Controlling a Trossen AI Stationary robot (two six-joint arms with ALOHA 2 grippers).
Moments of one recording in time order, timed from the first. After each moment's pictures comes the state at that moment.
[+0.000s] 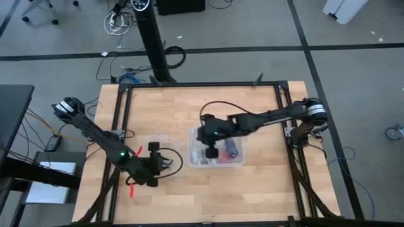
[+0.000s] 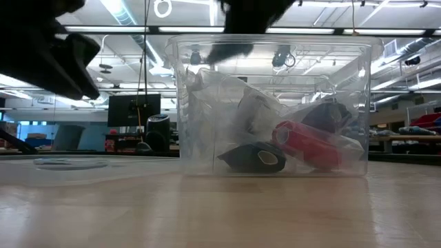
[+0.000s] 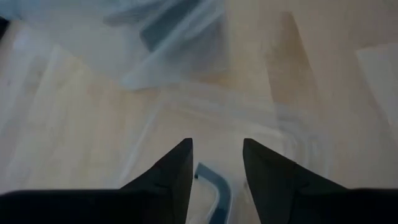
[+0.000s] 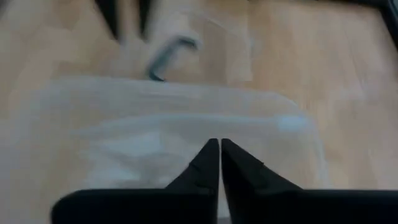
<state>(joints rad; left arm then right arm) -0.69 1.25 0.62 -0.30 -0.63 -0.37 0.10 1.72 1.37 -0.39 0.12 -0.06</state>
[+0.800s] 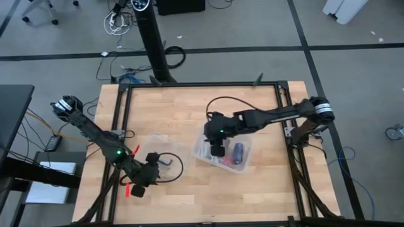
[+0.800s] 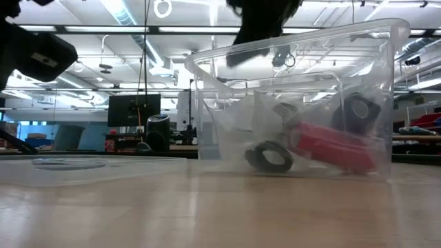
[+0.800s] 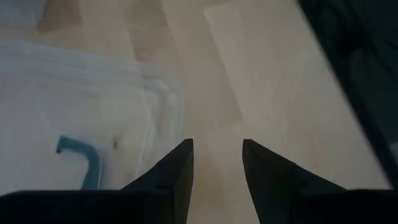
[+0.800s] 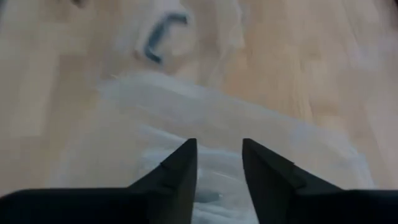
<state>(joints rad) -0.72 1.19 0.65 -0.37 -0.13 -0.40 0.09 1.67 1.37 -0.54 0.11 0.07</state>
